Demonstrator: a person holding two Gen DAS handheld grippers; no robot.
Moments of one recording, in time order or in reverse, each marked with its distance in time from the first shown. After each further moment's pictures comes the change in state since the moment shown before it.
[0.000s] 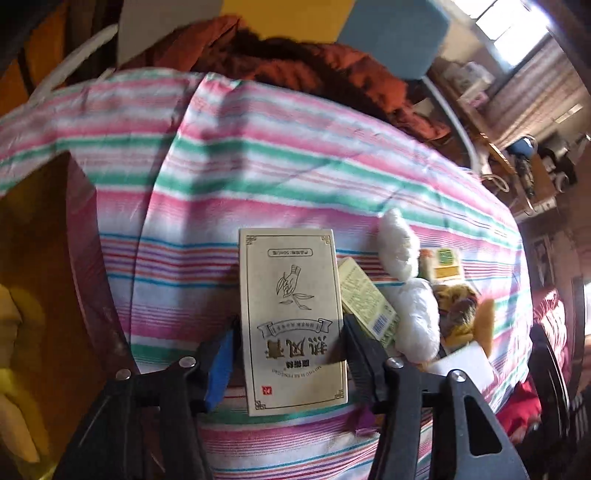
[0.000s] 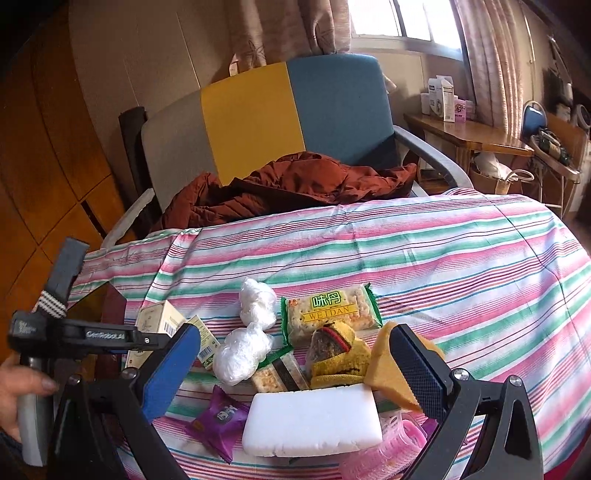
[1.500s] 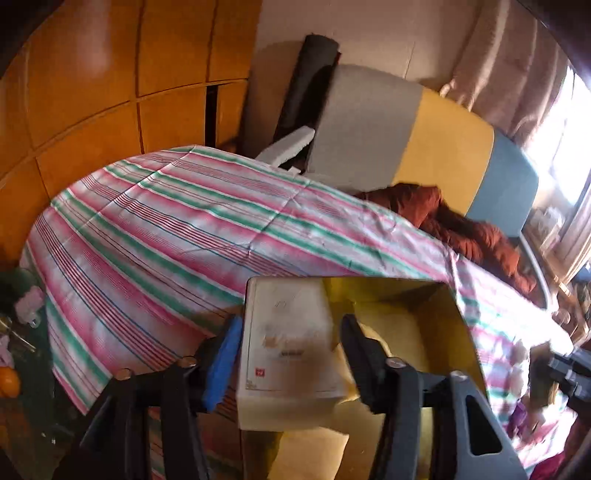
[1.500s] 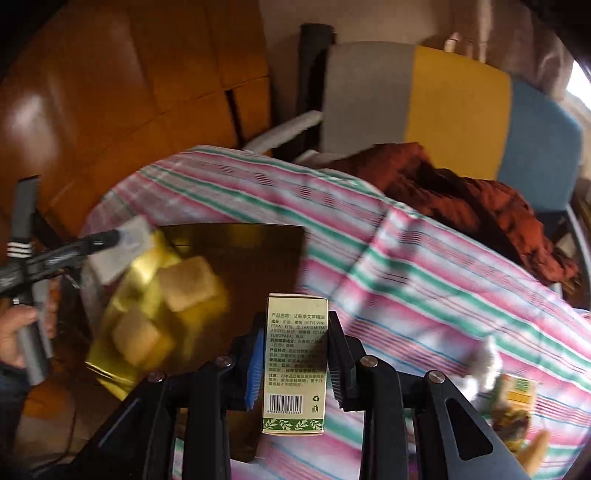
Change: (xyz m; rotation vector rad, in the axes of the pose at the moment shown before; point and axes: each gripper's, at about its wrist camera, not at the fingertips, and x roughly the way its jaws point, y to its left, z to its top) left arm -0.188 0.279 -0.086 -0.311 -0.506 0.289; right arm 0.033 0.260 0.001 -0.510 0.234 0.385
